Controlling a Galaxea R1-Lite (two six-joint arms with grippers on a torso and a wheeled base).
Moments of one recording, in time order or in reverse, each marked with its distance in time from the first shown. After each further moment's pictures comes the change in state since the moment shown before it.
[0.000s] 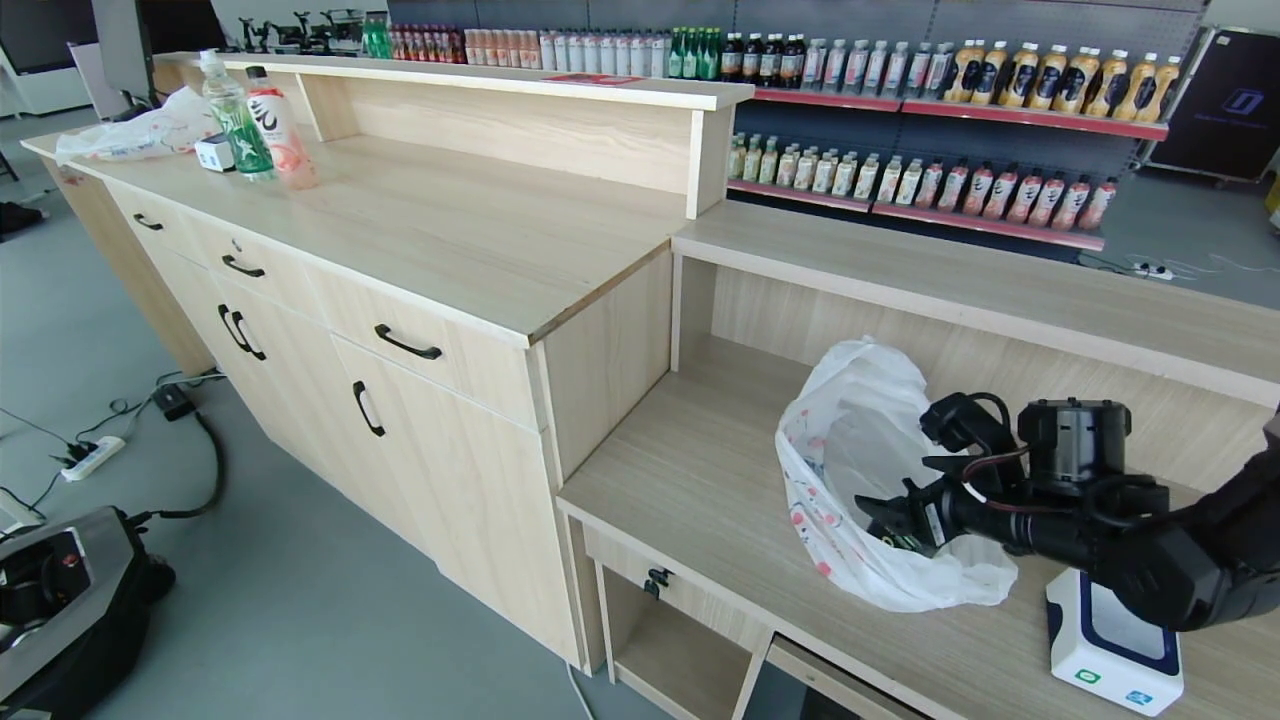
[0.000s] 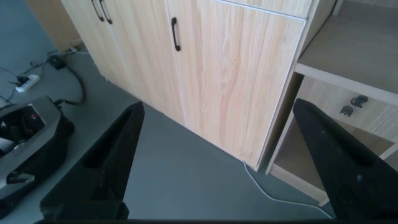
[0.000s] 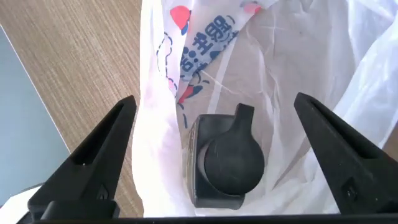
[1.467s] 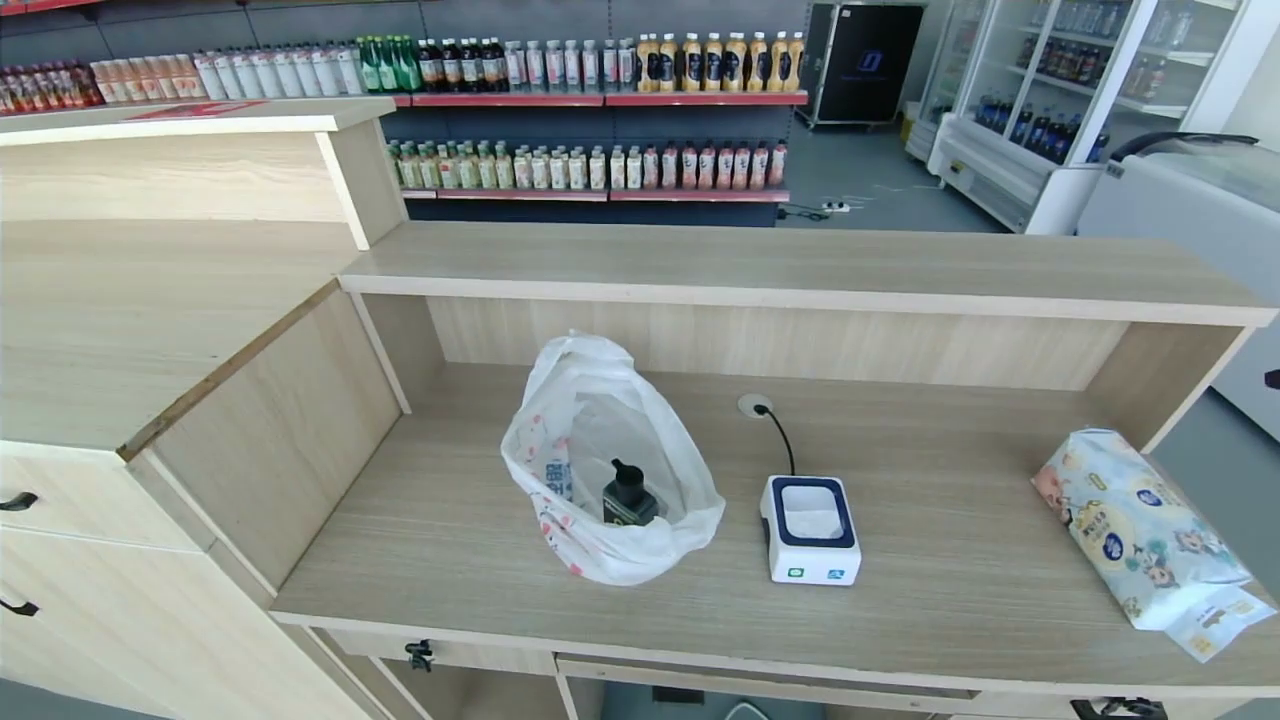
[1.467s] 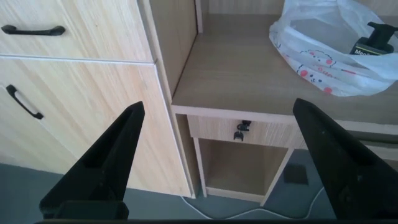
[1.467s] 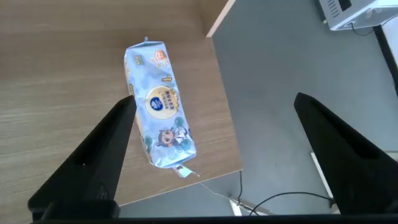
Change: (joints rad) left arm 0.000 0.000 0.000 0.000 0.000 0.000; right arm -0.677 -0.379 -0.558 0.934 -0.172 -0.050
